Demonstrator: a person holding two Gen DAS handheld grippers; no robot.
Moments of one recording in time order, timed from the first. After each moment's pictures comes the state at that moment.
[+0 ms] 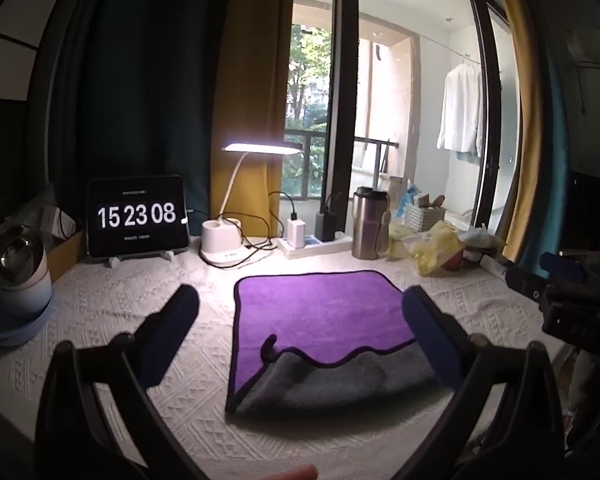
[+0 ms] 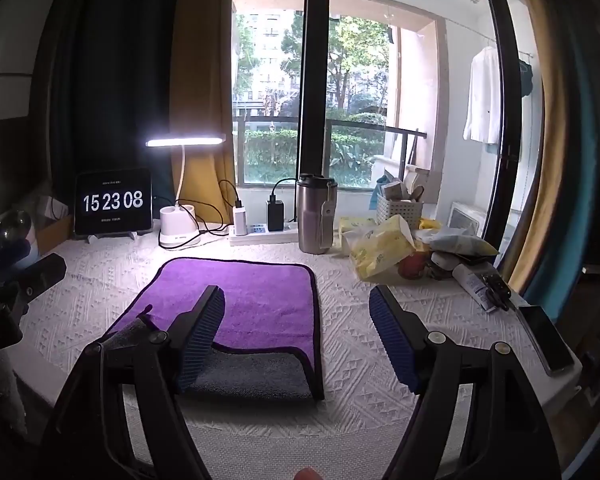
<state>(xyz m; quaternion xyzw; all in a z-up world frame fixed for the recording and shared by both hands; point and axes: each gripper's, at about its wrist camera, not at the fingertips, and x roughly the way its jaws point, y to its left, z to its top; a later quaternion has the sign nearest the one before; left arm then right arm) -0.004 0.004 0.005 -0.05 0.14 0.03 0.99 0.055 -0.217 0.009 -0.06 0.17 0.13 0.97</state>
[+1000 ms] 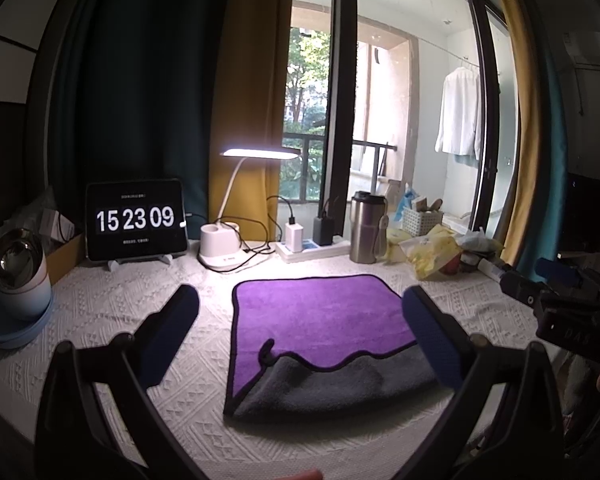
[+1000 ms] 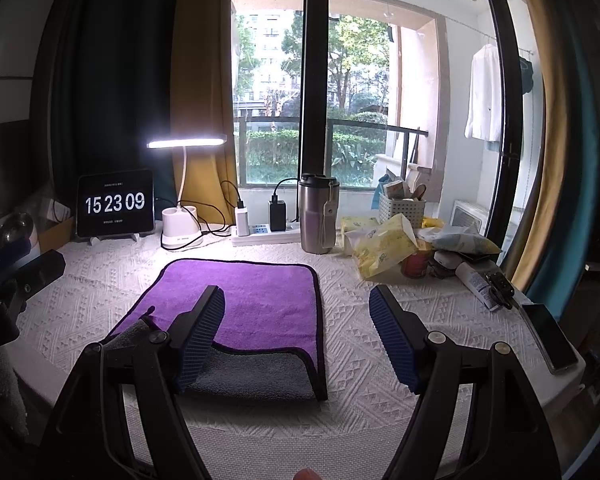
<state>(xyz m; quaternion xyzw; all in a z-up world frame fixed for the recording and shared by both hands) -0.008 0.001 0.005 -0.04 0.13 0.02 0.99 0.055 -0.215 0.009 -0.06 0.17 0.13 0.97</state>
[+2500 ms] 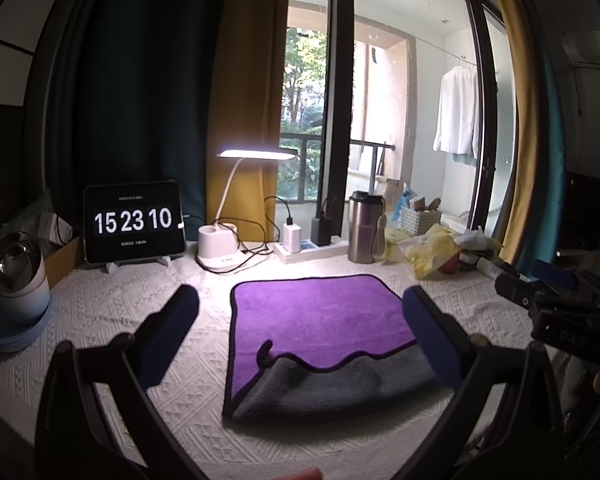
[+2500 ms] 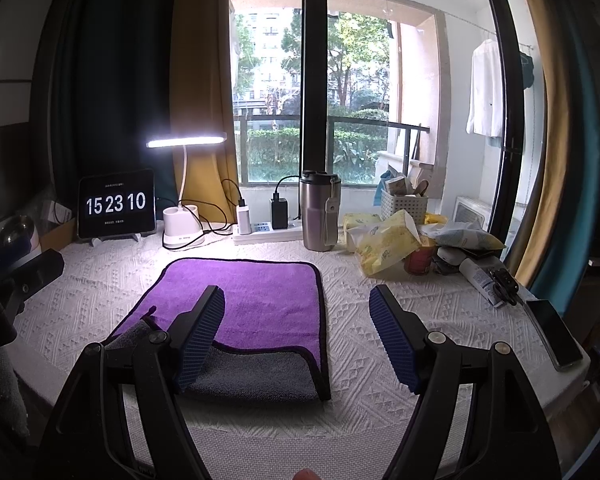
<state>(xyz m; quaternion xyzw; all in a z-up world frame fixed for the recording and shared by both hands) -0.006 -0.001 0.008 -0.04 0.13 0.02 0.99 0.059 -0.213 0.006 -0.05 0.18 0.13 0.97</state>
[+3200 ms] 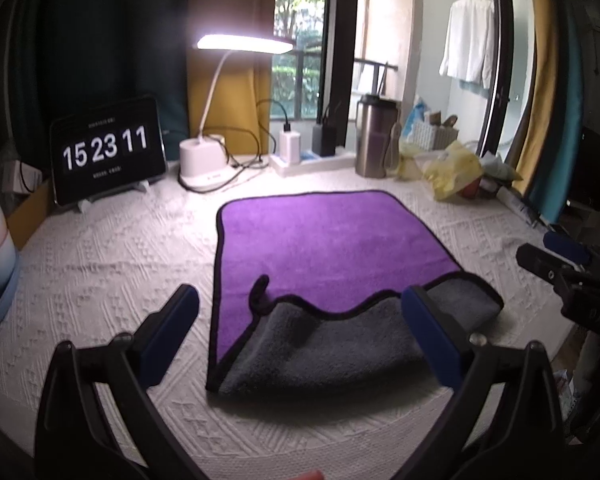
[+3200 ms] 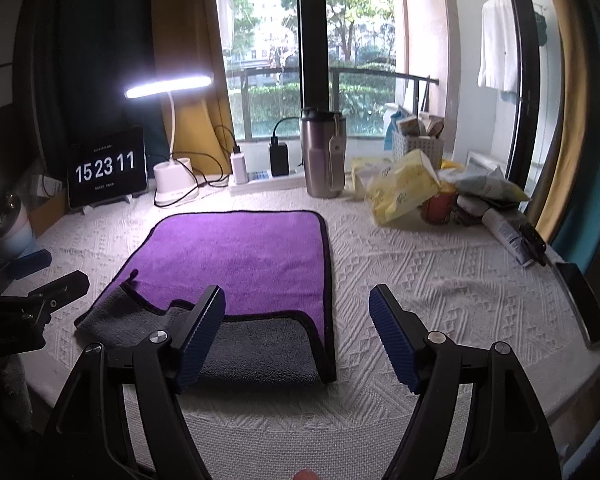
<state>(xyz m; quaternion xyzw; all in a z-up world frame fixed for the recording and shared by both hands) 0.073 0.004 -0.049 -0.04 0.29 0.01 0.96 0.110 -0.222 -0.038 -0.04 0.27 0.15 0.95</state>
